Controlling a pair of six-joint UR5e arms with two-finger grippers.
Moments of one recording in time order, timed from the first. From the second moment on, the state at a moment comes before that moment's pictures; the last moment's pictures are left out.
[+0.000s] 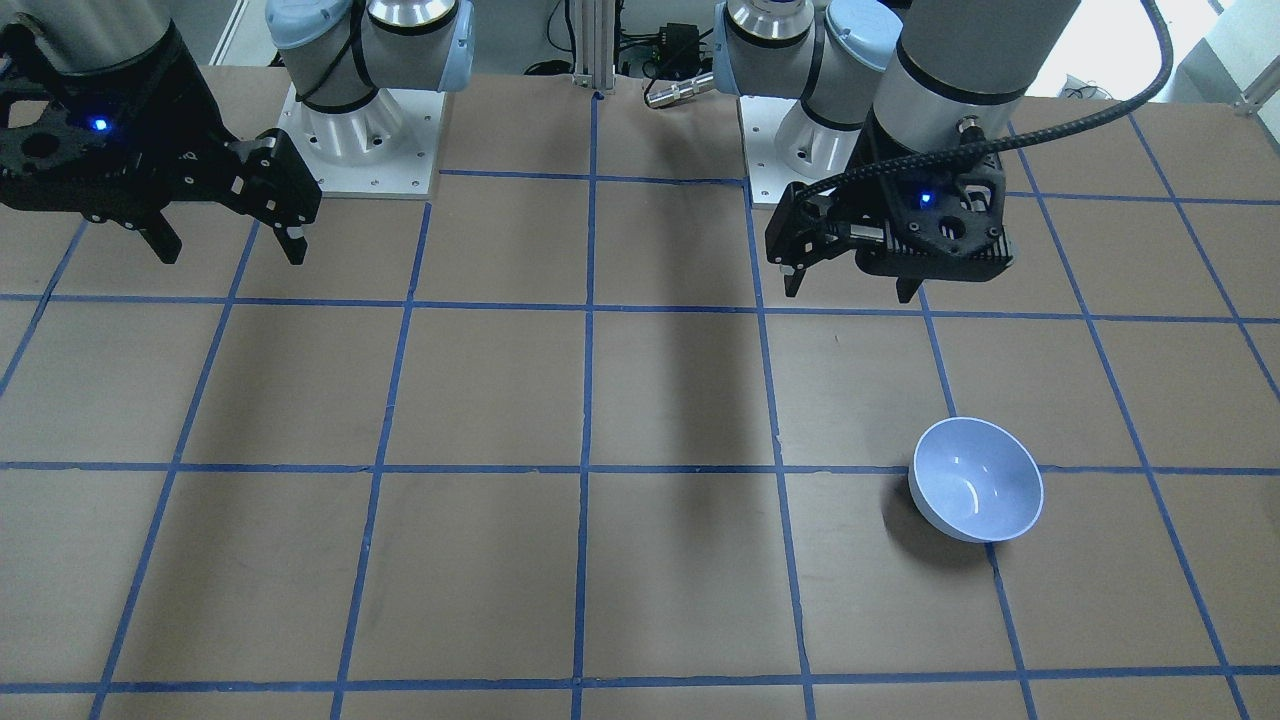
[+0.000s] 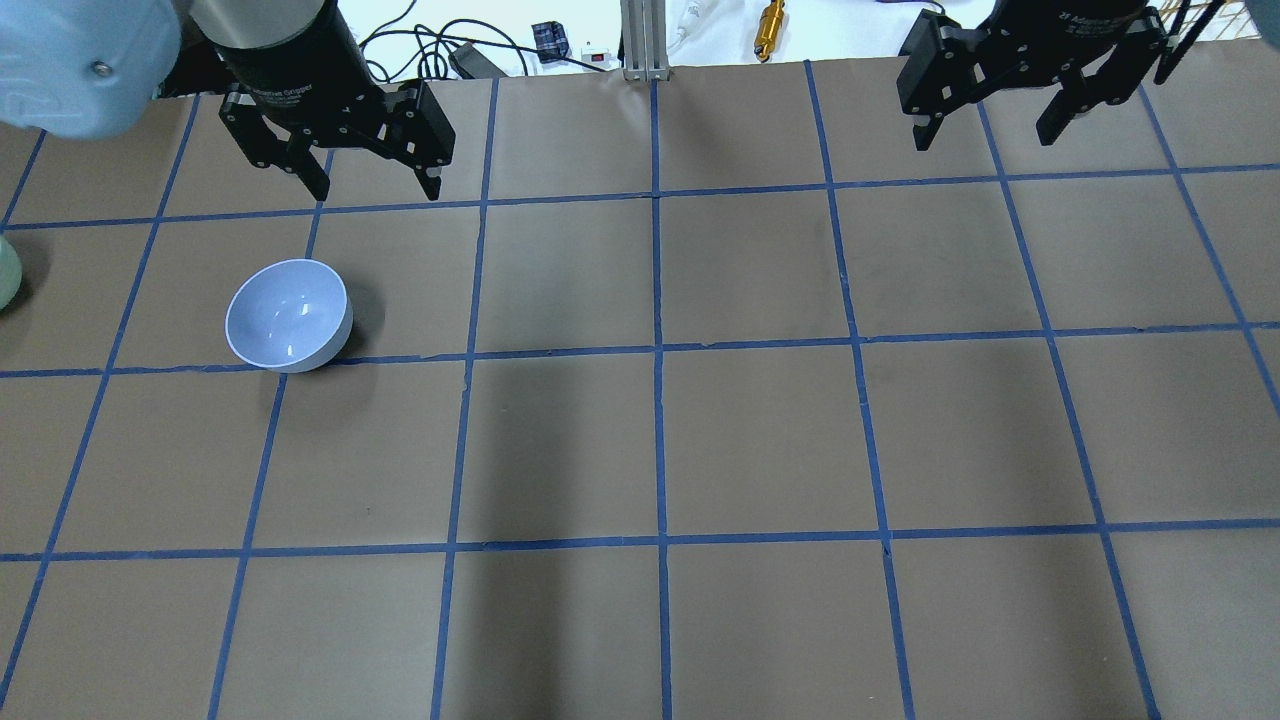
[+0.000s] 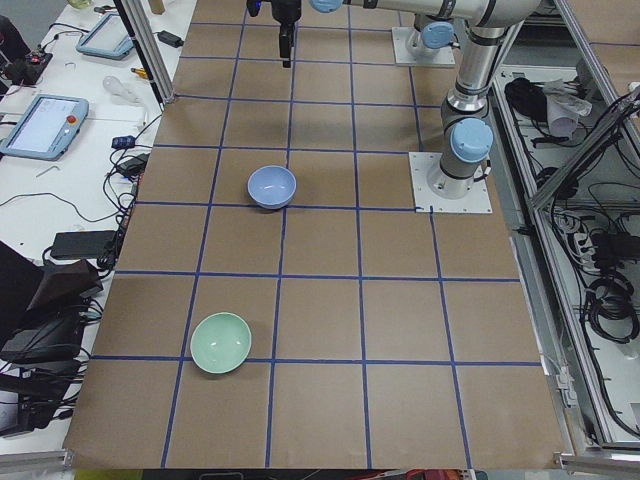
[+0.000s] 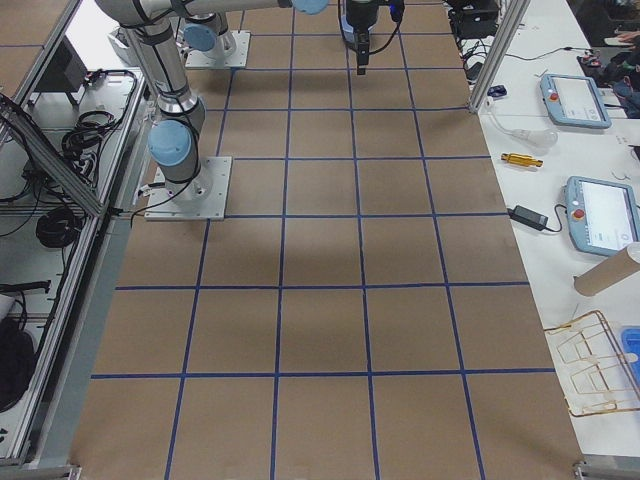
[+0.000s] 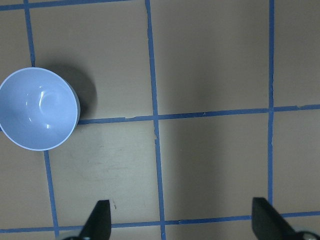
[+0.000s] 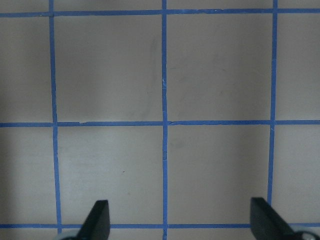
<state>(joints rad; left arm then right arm) -1.63 -1.68 -1.40 -1.61 1.58 -0.01 1.54 -1.53 1.41 -1.53 -1.56 -0.04</state>
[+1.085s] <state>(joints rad) -1.49 -1.68 -1.38 -1.63 1.57 0.29 1.54 -1.53 1.41 -1.53 -1.56 -0.03</state>
